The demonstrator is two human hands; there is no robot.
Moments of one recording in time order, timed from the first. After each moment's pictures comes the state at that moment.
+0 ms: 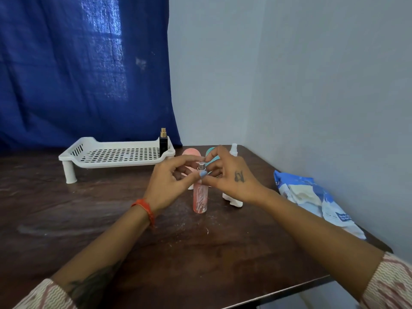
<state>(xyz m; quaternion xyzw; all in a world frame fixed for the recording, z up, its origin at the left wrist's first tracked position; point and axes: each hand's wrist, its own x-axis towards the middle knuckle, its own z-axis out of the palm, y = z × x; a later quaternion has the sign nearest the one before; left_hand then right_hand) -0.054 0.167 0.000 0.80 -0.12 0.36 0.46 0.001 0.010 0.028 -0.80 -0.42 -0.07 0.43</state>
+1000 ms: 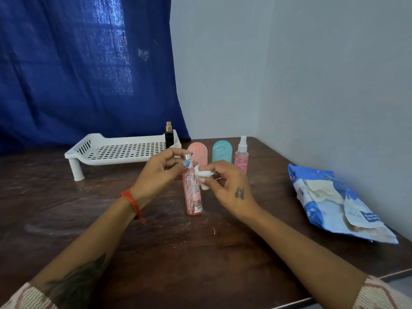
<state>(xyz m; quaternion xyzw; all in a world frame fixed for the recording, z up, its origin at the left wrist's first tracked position) -0.053 0.191 0.006 0.78 -0.07 0.23 0.58 0.020 0.033 -0.028 -0.73 -0.43 -0.20 0.49</state>
